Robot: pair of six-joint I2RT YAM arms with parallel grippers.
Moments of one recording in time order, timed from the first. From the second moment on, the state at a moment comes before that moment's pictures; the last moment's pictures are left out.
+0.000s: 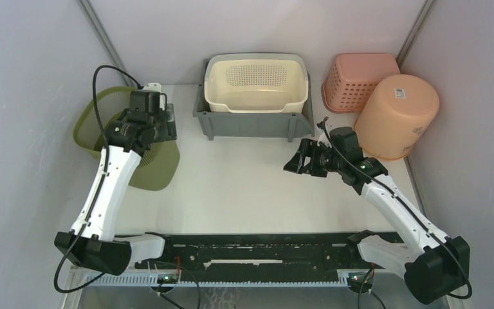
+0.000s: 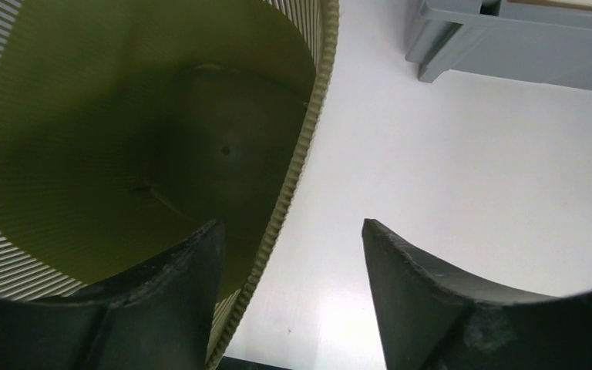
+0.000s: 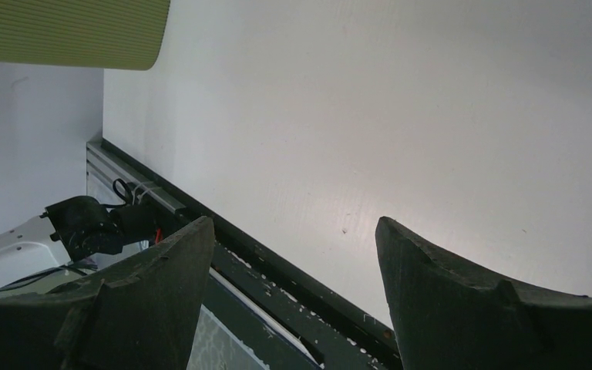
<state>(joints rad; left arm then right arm) -0.21 1.24 1.45 -0.97 -0.34 -0.17 0.39 1.05 0.85 -0.51 -0.41 0.57</state>
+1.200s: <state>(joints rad) -0.19 1.28 1.45 -0.97 -0.33 -0.17 0.38 1.03 0.82 -0.50 -0.45 0.57</state>
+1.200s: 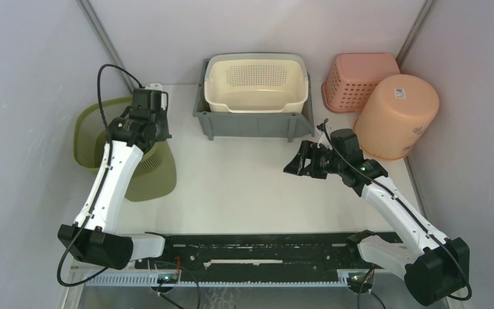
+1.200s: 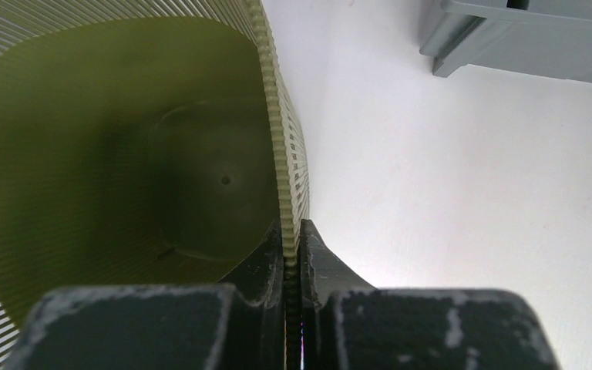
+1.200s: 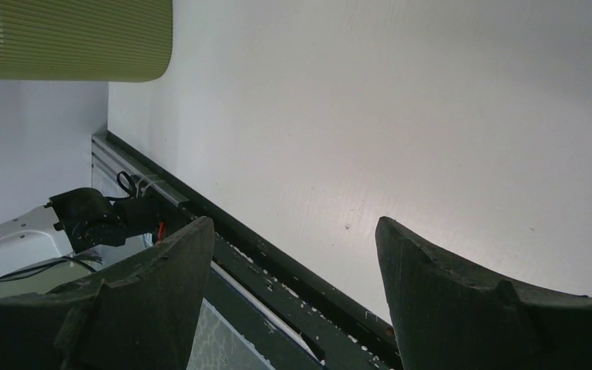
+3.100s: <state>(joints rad) -0.18 0.72 0.79 -0.30 0.49 -0.69 0.37 0.99 0.88 -0.63 -0.42 0.55</state>
